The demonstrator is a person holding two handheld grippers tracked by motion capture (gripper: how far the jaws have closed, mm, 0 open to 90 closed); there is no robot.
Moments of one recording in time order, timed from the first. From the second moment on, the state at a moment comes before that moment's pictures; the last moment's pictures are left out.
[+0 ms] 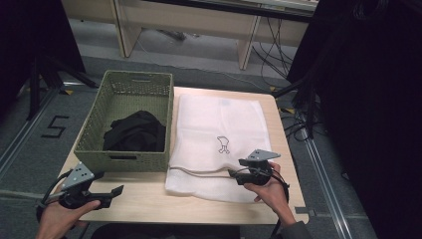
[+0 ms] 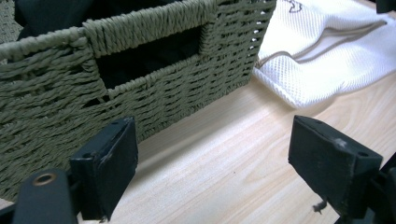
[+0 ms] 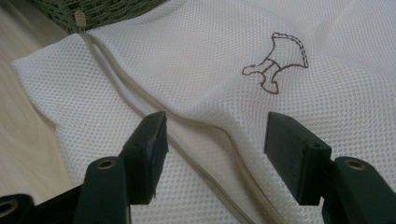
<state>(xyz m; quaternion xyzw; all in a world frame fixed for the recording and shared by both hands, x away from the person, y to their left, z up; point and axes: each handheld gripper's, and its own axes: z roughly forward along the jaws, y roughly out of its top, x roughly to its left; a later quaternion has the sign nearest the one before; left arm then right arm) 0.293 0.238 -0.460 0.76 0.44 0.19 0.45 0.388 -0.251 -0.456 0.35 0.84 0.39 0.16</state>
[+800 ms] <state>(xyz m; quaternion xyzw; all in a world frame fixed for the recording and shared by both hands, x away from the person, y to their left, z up) 0.295 0.232 -0.462 0.78 0.42 0.18 0.43 0.402 -0.250 -0.465 0.33 0.85 0.37 0.16</state>
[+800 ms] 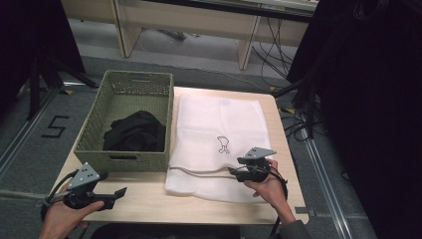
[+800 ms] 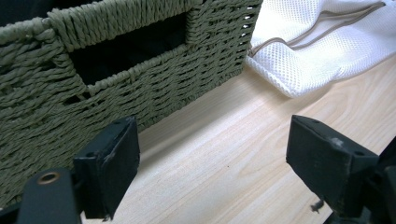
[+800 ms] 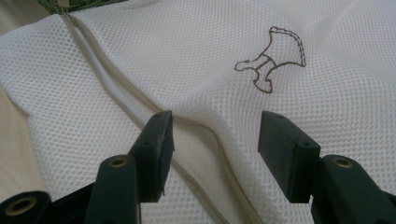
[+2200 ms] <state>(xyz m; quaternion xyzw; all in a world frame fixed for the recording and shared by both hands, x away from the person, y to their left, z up) 0.297 0.228 -0.463 0.79 0.41 0.17 0.42 0.436 -0.230 -0.444 0.30 0.86 0.34 0.24</state>
